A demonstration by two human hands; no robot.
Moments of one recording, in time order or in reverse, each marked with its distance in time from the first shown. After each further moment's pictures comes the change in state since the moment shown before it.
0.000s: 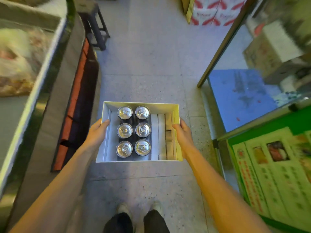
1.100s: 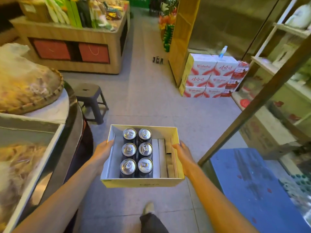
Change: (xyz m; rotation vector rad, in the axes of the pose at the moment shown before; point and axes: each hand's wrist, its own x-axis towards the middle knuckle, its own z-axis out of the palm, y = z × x) left_hand 0.386 0.396 0.005 -0.158 -0.071 0.017; right_hand 0.396 -0.376 0.062 -0.086 0.032 -0.062
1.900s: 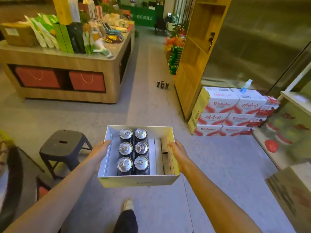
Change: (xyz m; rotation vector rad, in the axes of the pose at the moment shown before) left_hand 0.562 0.352 0.109 -0.070 0.021 -0.004; right_hand 0.632 -0.295 0.072 -0.045 -0.027 -0.041
